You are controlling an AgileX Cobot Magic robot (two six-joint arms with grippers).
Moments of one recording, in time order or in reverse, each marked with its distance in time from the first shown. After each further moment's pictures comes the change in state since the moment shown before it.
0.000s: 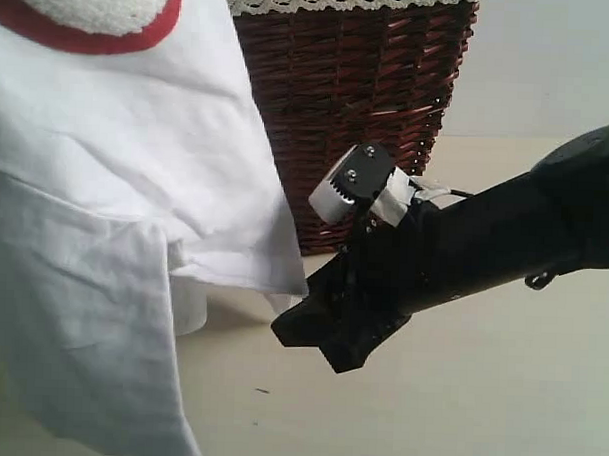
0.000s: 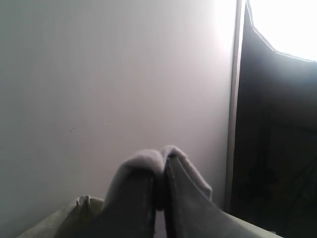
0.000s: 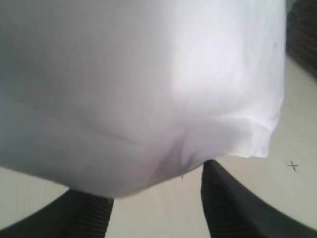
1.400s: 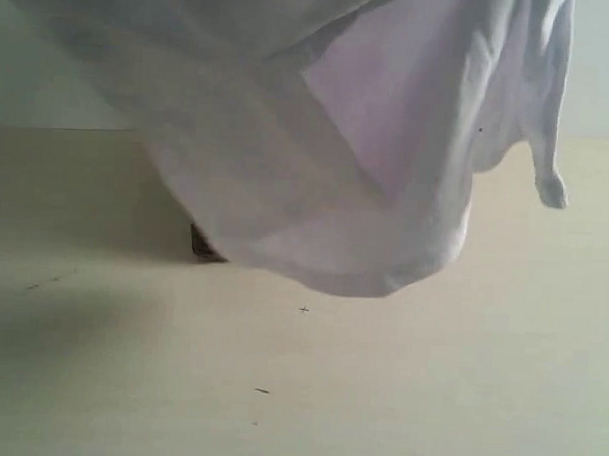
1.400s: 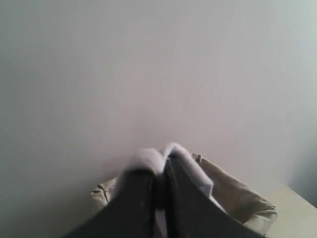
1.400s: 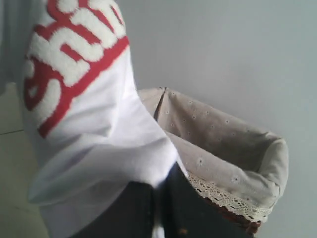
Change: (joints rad) left arm 0.000 0.073 0.000 0.475 0.000 -0.206; right arm 0.000 -0.802 -0.110 -0.599 -0.391 0.676
